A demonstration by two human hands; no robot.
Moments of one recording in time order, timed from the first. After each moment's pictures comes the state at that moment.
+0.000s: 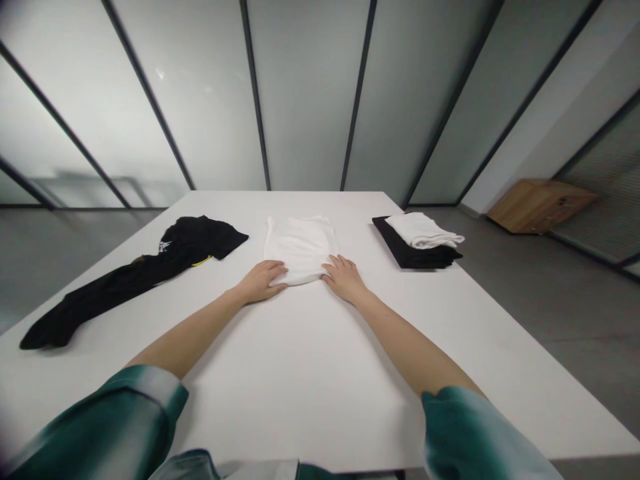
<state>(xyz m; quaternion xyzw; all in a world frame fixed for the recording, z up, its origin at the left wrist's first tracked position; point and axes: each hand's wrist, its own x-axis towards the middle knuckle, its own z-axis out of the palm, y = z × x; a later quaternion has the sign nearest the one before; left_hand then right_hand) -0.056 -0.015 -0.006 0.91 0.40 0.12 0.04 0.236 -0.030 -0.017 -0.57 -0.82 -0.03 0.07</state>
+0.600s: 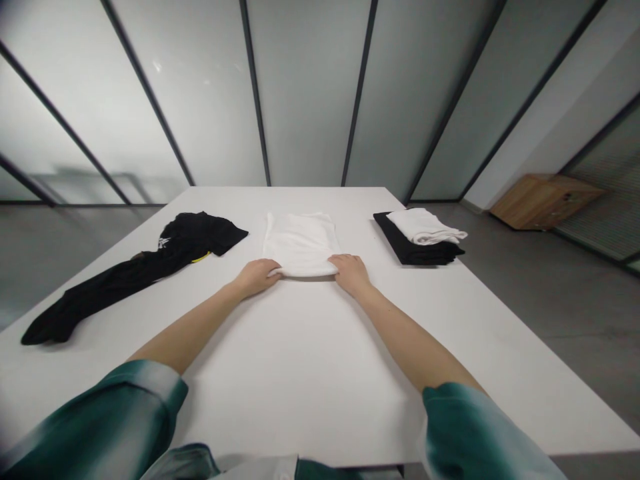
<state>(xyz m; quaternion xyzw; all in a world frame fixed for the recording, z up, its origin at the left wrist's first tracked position) -0.054 -0.013 0.002 0.87 0.48 0.10 0.06 0.241 -0.027 -0.009 -0.59 -0.80 -0.02 0.10</state>
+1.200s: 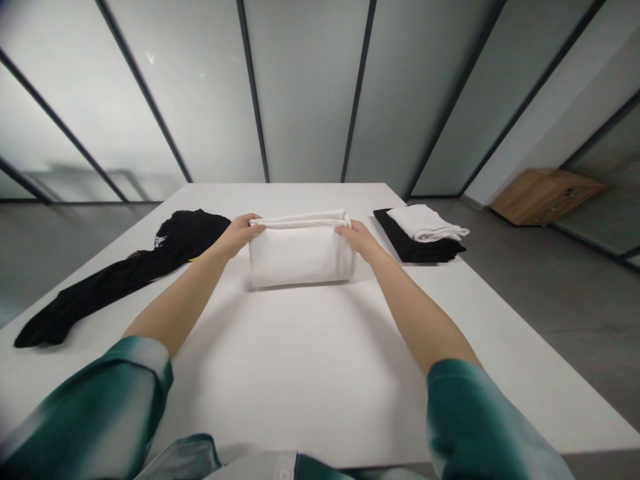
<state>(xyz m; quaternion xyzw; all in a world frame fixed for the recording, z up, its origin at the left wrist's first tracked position) -0.070 0.044 0.066 0.69 0.48 0.41 0.35 0.260 0.022 0.054 -0.57 -0.62 0.33 0.41</state>
